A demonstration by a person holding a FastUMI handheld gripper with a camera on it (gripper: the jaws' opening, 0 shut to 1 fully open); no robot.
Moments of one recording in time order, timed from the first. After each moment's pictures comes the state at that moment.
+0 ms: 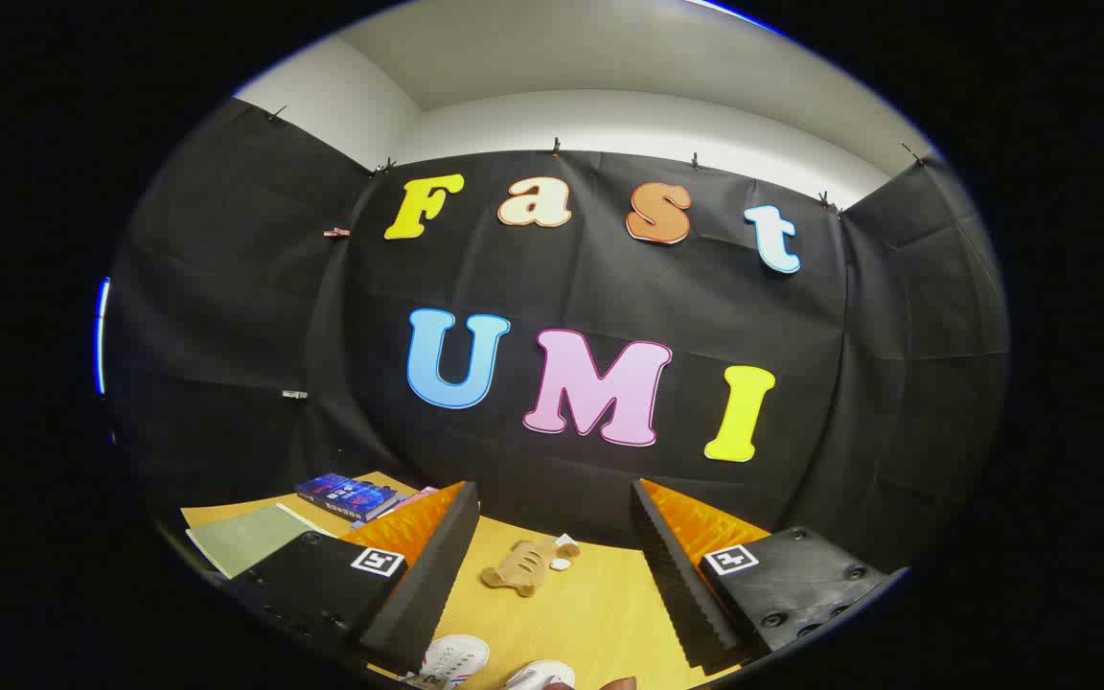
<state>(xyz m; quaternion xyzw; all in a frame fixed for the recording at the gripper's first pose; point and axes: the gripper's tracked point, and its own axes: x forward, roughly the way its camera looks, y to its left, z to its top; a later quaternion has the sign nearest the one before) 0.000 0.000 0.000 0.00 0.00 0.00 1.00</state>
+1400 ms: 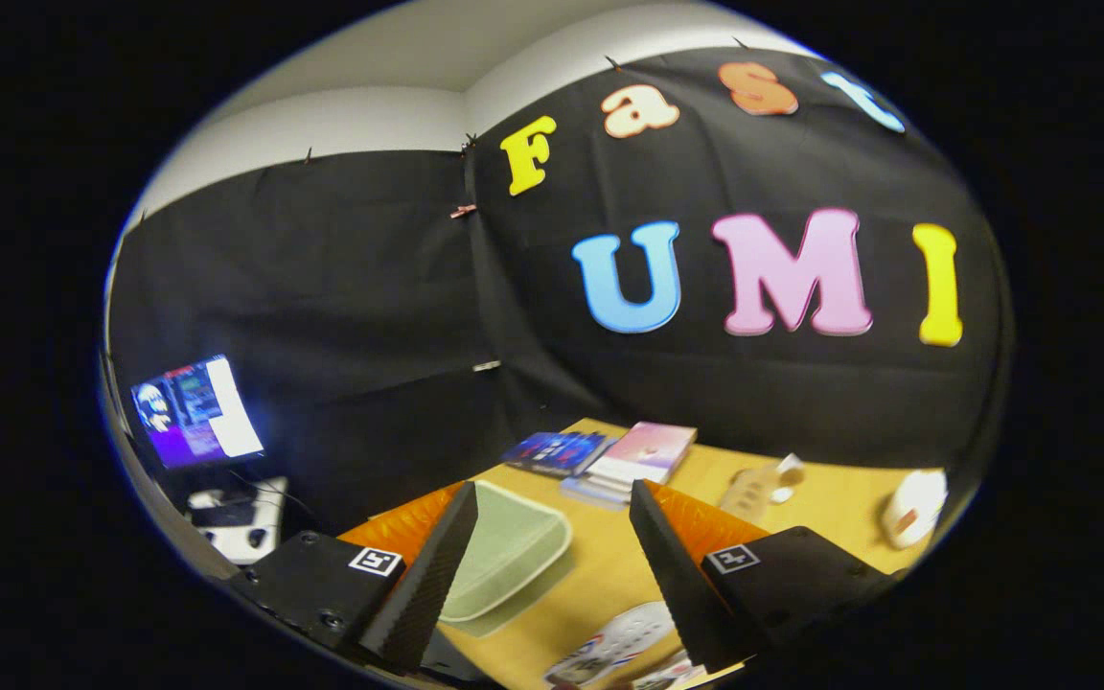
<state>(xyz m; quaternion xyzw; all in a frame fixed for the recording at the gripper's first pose) -0.002 0.150 -0.065 0.20 0.15 0.32 0.91</state>
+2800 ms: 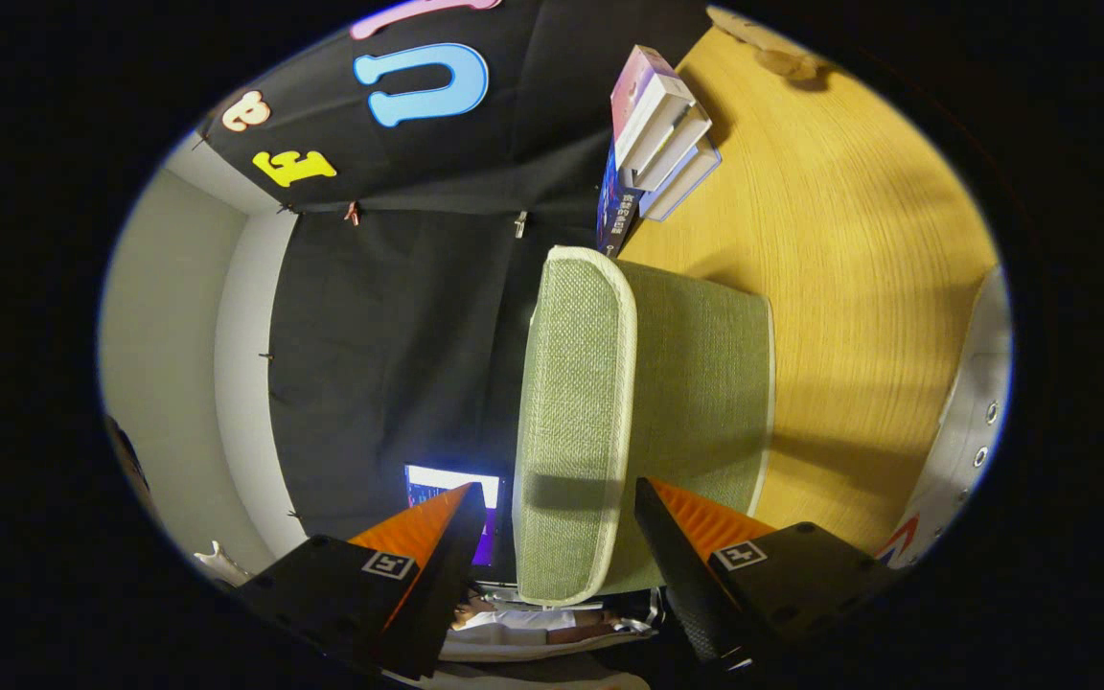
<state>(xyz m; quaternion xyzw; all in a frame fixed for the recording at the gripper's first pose) -0.019 0.309 -0.263 0.57 0.44 0.42 0.55</state>
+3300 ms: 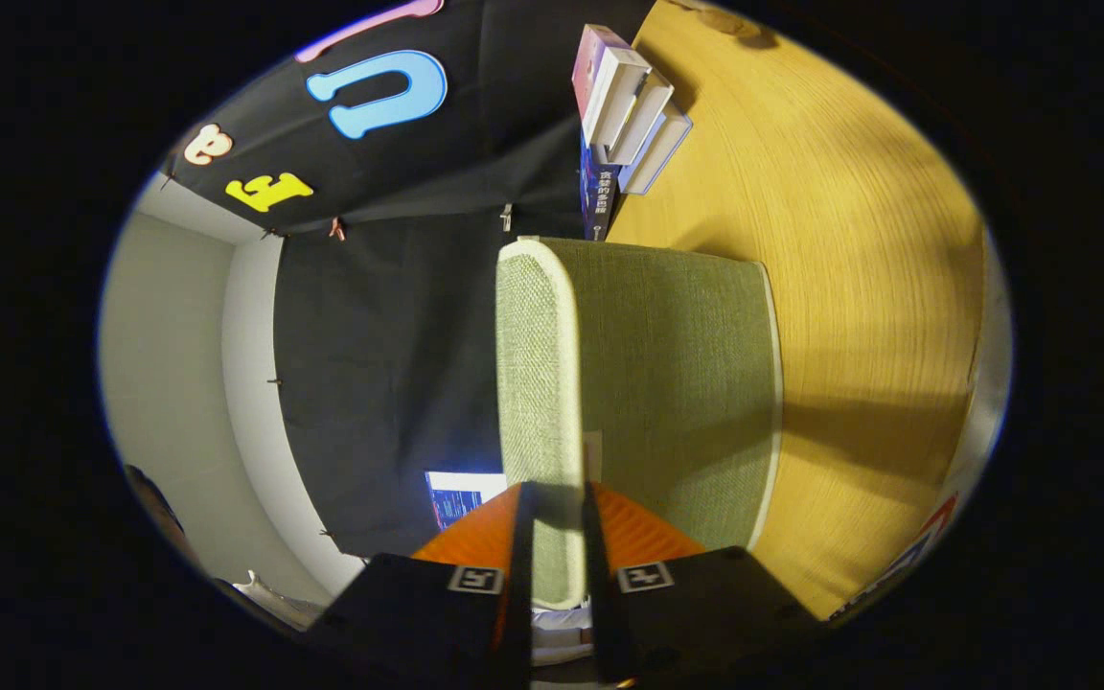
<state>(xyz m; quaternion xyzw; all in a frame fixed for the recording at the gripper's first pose) -0.023 0.313 -0.256 0.60 0.45 0.41 0.52</state>
